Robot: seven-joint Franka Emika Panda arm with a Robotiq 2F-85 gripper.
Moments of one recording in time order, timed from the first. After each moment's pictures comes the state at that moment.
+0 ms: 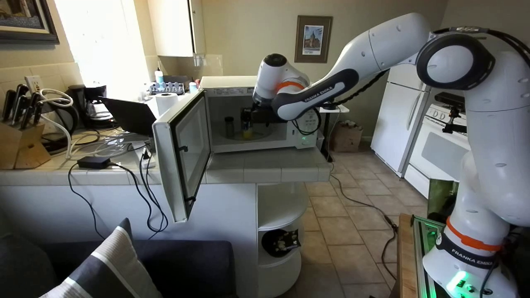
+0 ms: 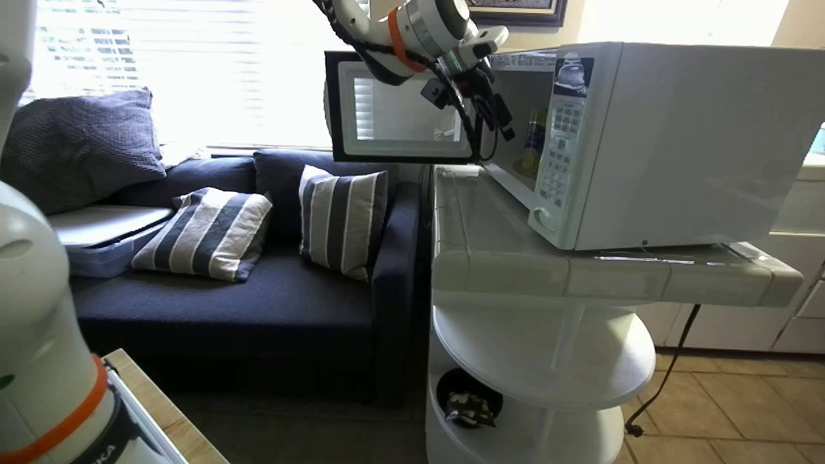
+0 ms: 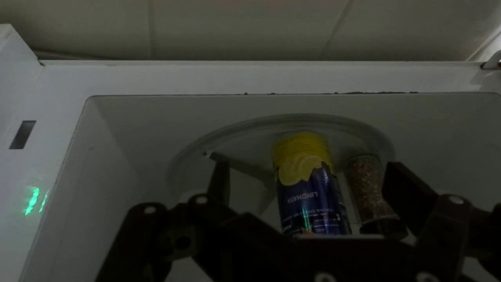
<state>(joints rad) 0.11 0.36 -0.19 -1.68 -0.55 2.49 1.12</state>
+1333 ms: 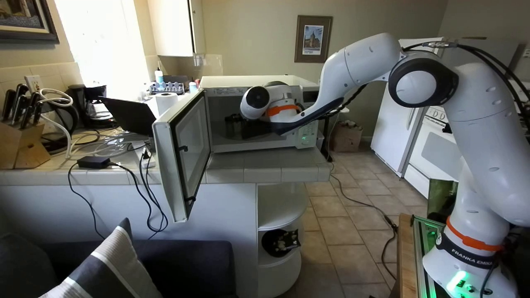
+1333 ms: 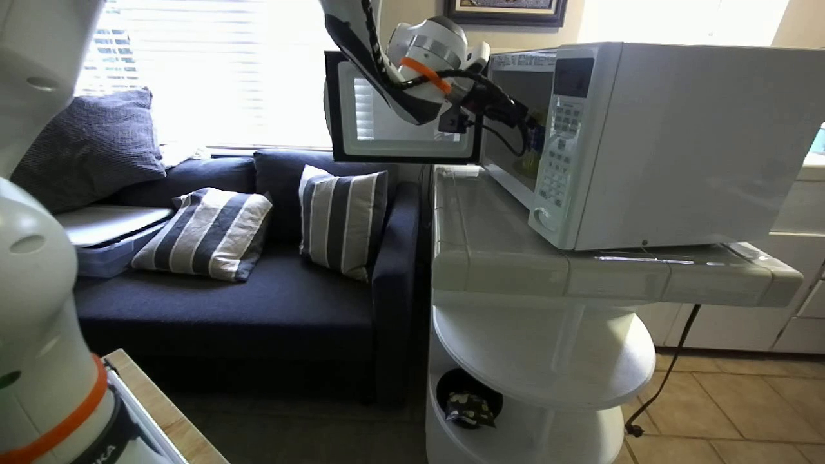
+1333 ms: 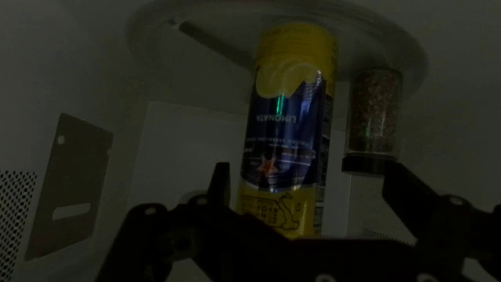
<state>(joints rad) 0.16 0.55 -0.23 -1.50 -1.27 2.49 1.56</state>
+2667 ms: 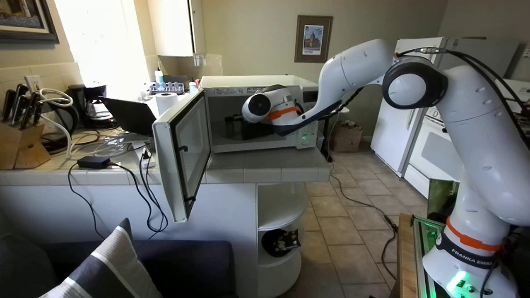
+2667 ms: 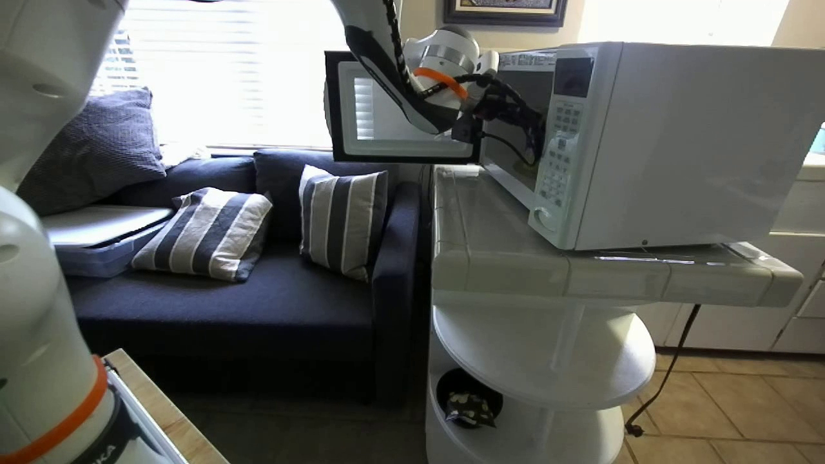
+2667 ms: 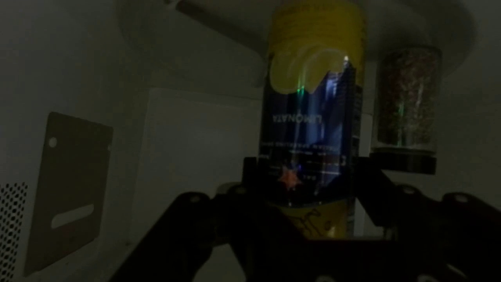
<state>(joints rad) 0.06 0.59 -0.15 -1.45 -1.45 2.48 1.71</state>
